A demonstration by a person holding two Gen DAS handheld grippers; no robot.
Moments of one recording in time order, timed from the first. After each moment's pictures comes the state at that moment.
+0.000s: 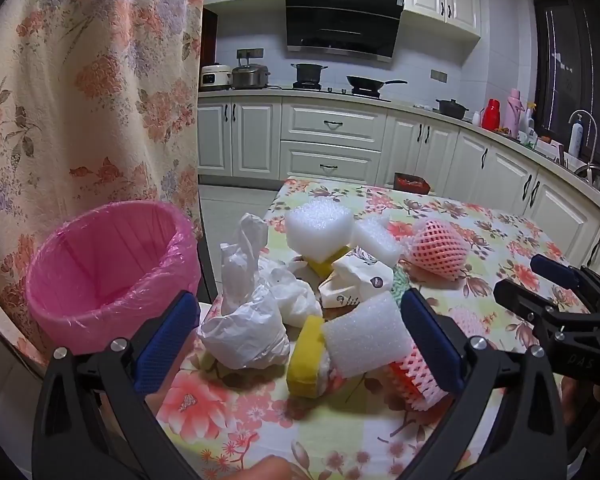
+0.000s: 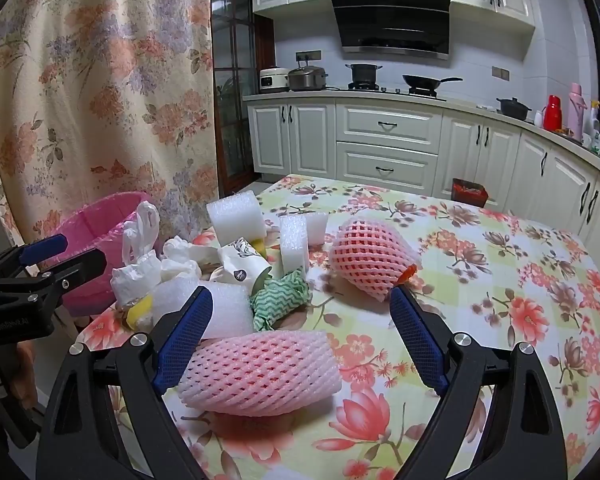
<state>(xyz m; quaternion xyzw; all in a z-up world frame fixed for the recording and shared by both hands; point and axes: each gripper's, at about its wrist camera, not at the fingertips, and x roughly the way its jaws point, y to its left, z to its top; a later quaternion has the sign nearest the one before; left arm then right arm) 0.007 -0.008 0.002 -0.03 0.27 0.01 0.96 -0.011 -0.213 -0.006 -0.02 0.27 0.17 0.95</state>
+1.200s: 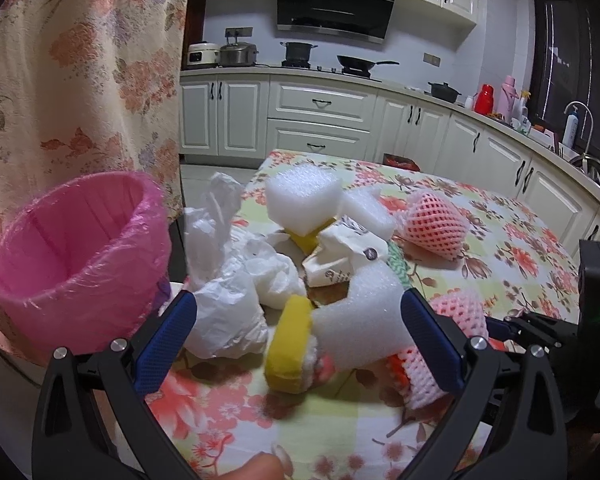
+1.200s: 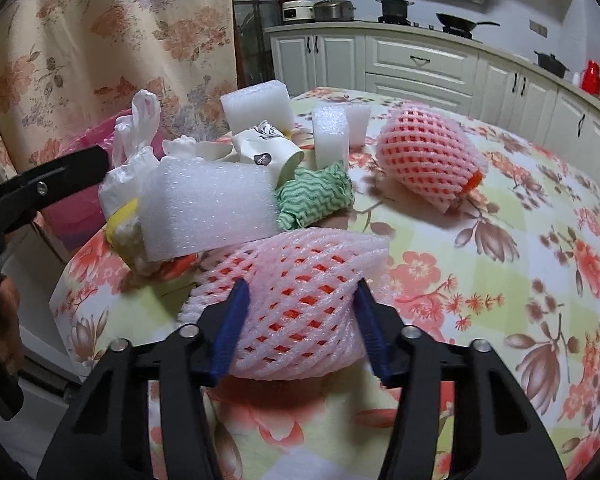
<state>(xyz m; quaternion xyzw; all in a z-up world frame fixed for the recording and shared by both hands) 0.032 -0.013 -0.031 -0.04 0.31 -0.02 0.95 0.007 -0.186 -0.082 -0.04 0.38 0.21 0.90</state>
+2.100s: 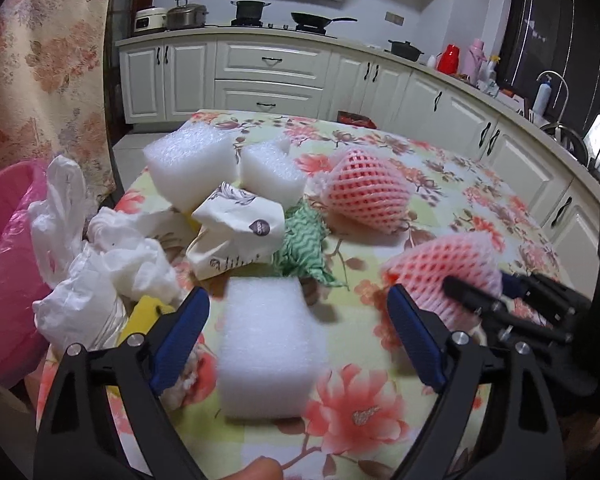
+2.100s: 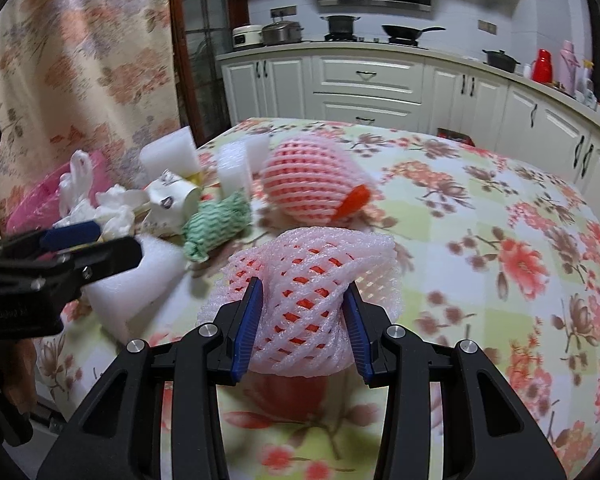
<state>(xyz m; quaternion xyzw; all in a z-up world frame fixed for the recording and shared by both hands) 0.077 -0.089 -0.050 -0.04 0.38 -0.10 0.92 0.023 -0.270 -0.063 0.00 0.35 0.14 0.93</state>
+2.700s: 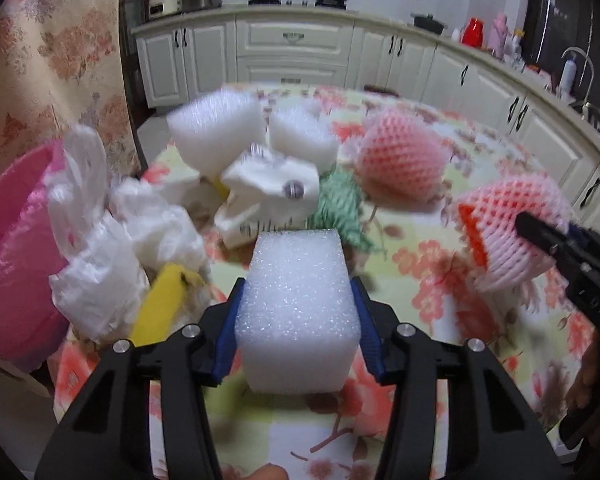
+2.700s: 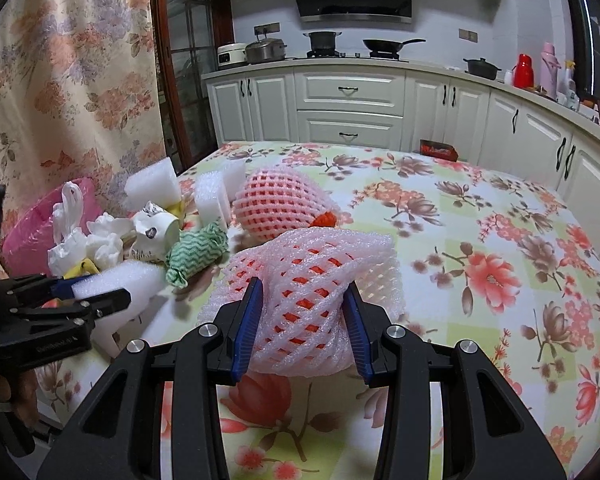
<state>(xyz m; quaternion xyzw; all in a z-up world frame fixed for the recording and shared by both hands) 0.078 -0.080 -0.060 -0.01 0.41 -0.06 0.91 0.020 -0.284 -0.041 0.00 0.32 0.12 0.94</state>
